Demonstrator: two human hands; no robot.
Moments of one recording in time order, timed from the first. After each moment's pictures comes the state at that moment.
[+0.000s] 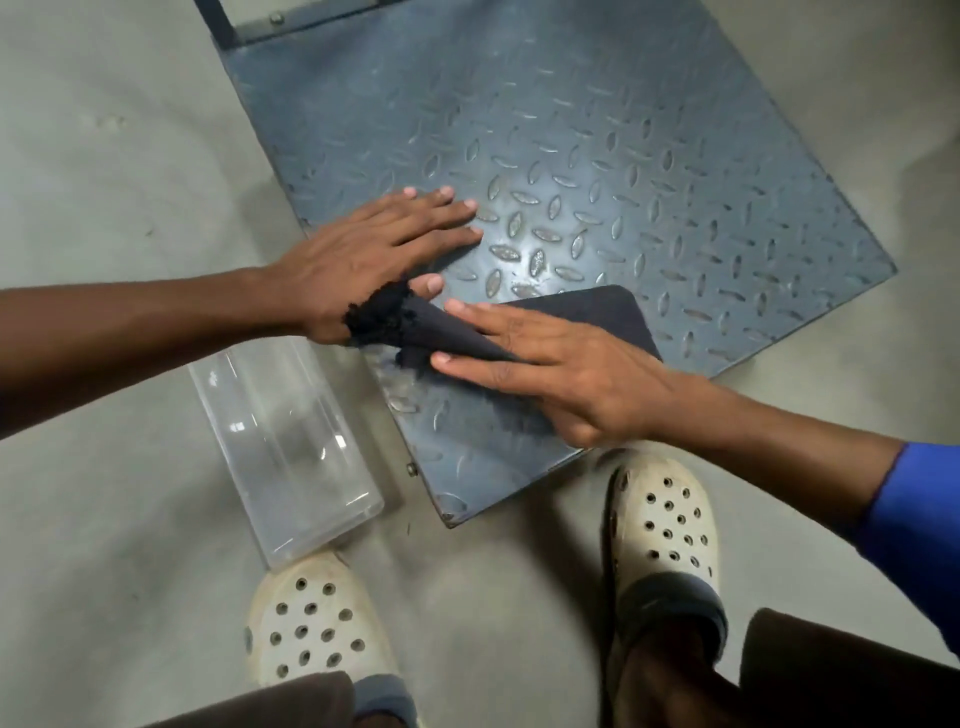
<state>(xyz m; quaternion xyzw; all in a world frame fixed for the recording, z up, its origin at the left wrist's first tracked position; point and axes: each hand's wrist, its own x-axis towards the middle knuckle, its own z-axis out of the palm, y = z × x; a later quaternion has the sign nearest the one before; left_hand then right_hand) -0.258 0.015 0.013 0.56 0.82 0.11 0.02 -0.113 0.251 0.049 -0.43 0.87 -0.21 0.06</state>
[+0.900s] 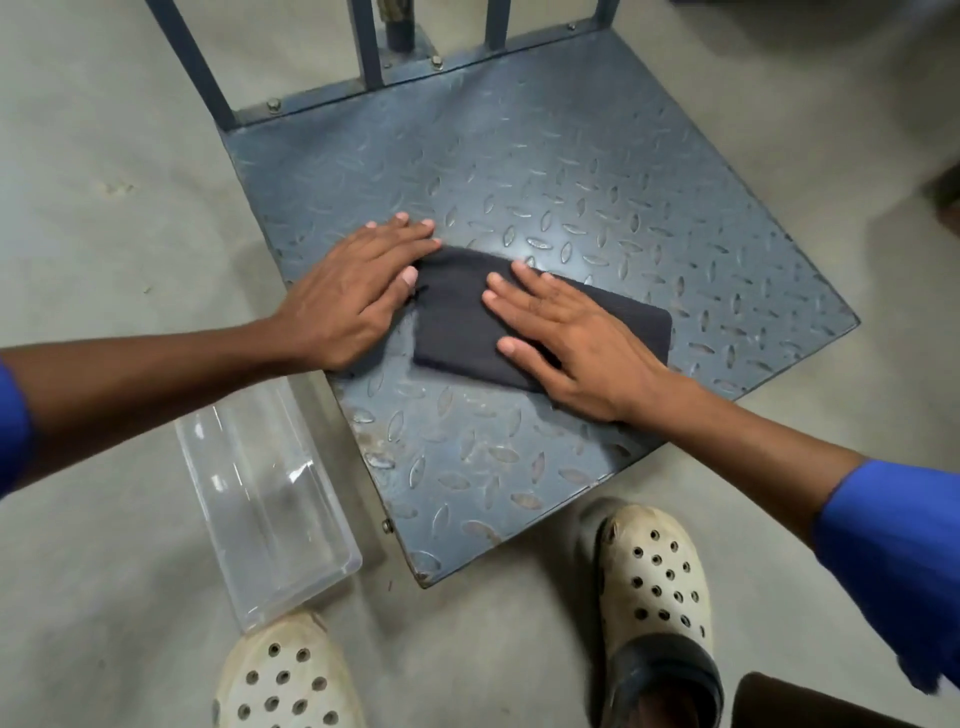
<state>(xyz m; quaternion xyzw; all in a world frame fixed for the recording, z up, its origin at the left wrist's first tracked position) -0.270 0.031 0.007 0.40 0.89 0.23 0.02 -0.161 0.307 0.004 -0.23 0.96 -0.16 -0.02</state>
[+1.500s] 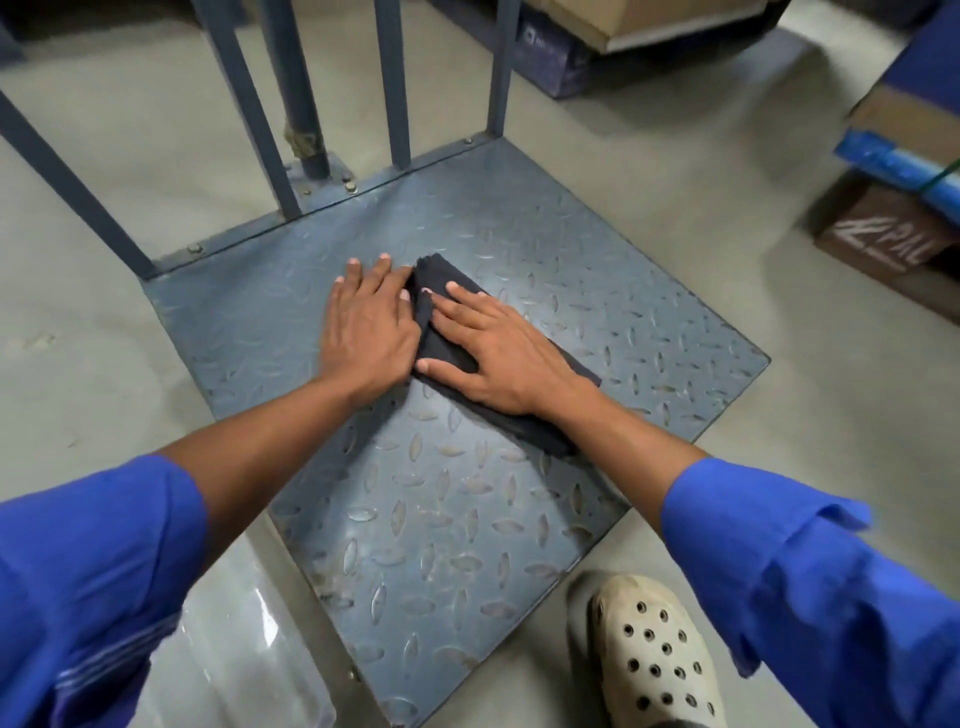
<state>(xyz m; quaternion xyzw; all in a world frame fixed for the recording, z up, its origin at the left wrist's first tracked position) -0.322 0.148 0.008 0.22 0.94 0.25 0.00 -0.242 0.318 -0.001 -0.12 0.98 -0.12 -0.07</state>
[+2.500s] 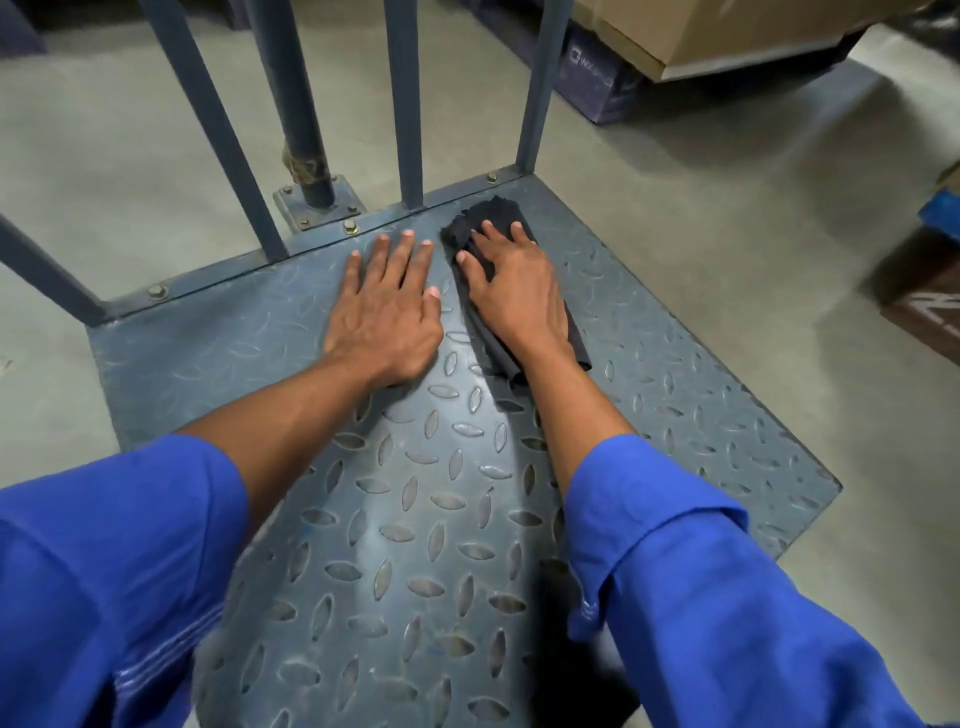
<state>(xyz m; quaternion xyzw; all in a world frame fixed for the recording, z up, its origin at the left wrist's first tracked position) -0.415 0.205 -0.001 0.23 0.97 0.11 0.02 -0.400 0.367 -0.003 0.12 0.95 -0.24 -0.16</state>
